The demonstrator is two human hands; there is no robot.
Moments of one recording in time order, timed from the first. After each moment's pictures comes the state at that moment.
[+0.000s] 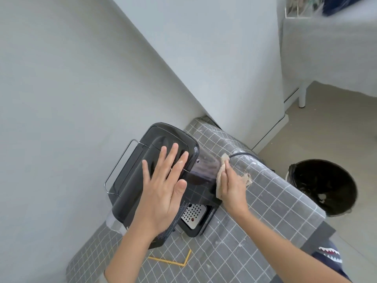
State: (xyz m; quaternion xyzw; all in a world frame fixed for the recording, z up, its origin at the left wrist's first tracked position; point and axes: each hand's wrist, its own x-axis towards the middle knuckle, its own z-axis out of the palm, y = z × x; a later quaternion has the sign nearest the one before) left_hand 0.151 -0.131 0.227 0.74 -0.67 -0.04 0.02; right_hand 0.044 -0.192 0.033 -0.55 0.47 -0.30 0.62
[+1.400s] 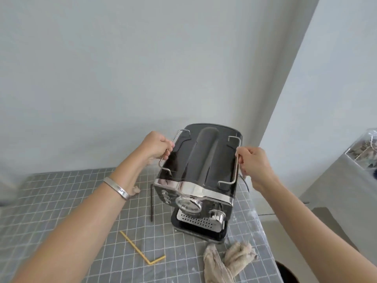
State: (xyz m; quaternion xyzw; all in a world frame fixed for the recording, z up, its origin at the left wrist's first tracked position) left_hand 0.325 -0.077 0.272 0.84 -0.15 -0.24 0.46; right_hand 0.135 -0.262 0.250 -0.67 0.37 -0.22 0.60
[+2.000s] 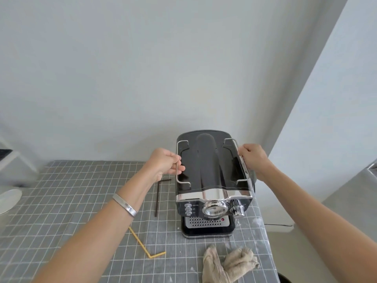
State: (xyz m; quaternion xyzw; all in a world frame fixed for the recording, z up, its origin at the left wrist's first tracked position) left_hand 0.285 -0.059 0.244 0.78 -0.03 -0.27 0.57; right_hand 0.178 -0.306 0.225 -0.79 0.33 -0.13 0.50
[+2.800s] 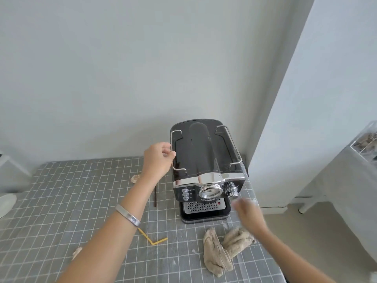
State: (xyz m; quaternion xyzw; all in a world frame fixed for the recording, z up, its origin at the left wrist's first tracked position) left_hand 0.251 -0.046 0.236 0.89 -0.15 -0.05 0.43; right_hand 0.036 -0.232 0.080 -0.84 0.35 -0.01 0.41
